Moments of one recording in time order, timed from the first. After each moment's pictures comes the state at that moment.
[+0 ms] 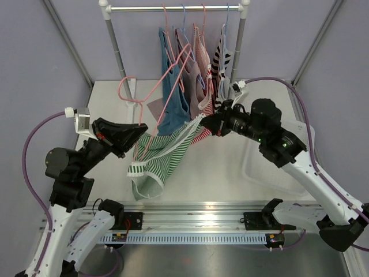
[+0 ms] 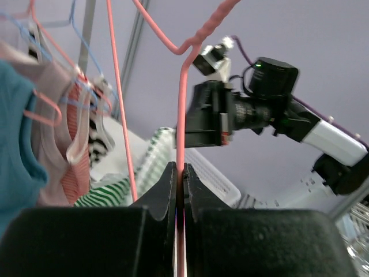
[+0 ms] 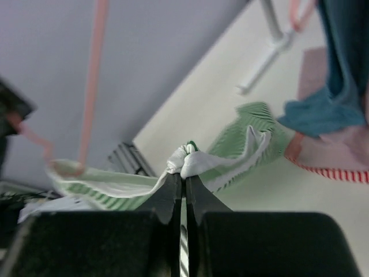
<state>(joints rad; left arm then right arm) -0.33 0.54 0.96 -0.04 0.59 -0.63 0.68 1.08 1.21 -0.31 -0.23 0.54</state>
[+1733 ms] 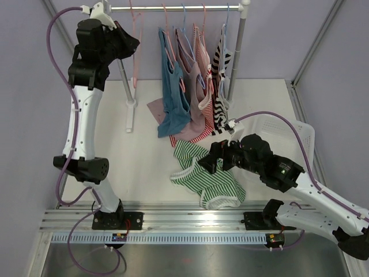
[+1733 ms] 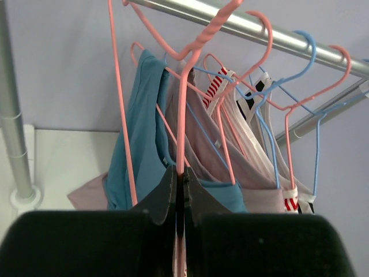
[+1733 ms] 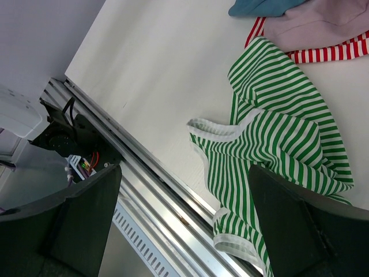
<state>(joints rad) -0.16 1.74 2.32 -0.70 0.16 -0.45 0.90 0.86 0.90 -0.45 -0.02 0.53</state>
